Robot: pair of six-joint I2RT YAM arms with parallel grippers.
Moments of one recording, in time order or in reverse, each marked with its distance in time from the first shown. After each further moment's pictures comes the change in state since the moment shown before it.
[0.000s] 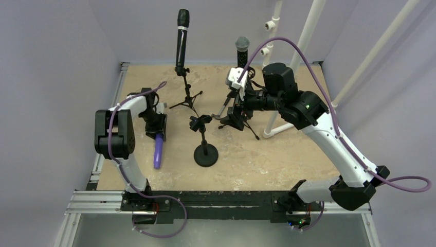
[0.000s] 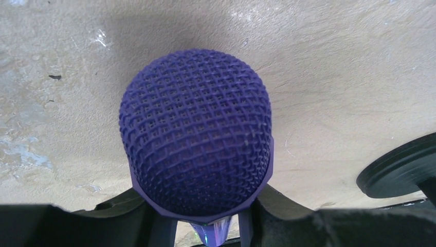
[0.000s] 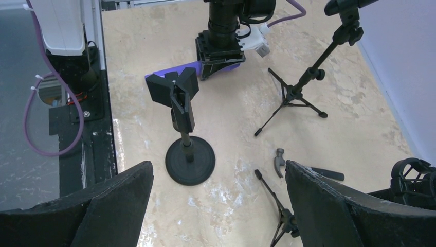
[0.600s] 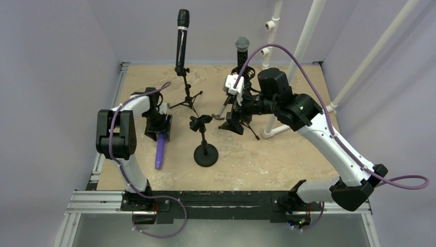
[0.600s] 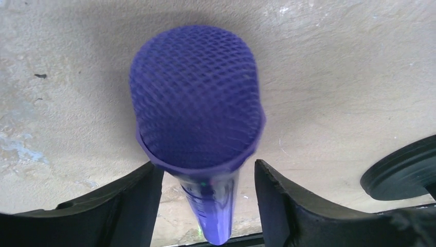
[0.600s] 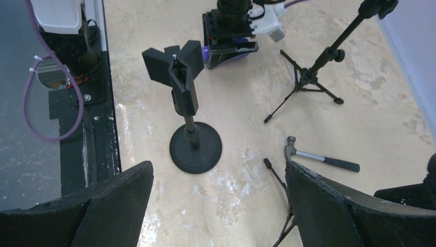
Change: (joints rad) left arm -0.052 0.000 0.010 -0.014 -0.053 -0.008; right arm 0.000 -0.006 -0.076 0.006 -0.010 -0.019
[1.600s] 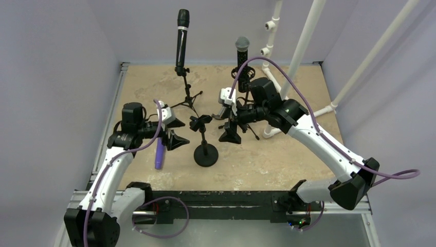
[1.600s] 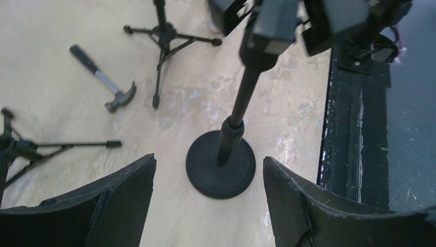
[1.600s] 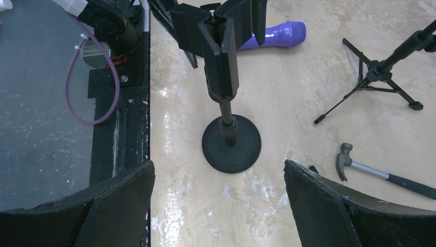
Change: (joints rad) left arm -0.055 -0.948 -0.452 0.448 0.922 0.469; right arm -0.011 0.014 -0.205 0.101 -0.185 -0.017
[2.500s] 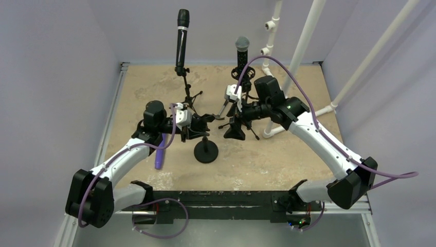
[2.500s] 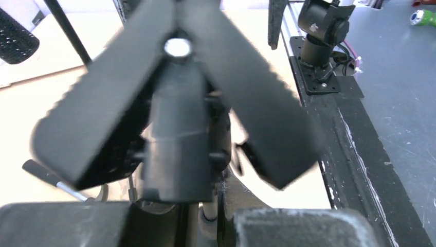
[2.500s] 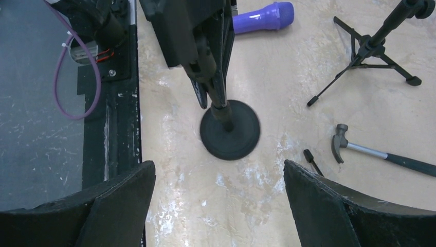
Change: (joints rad) left arm -0.272 0.236 -0.117 0.776 0.124 -0.211; right arm -0.098 0.012 -0.035 -0.002 -0.052 -0.023
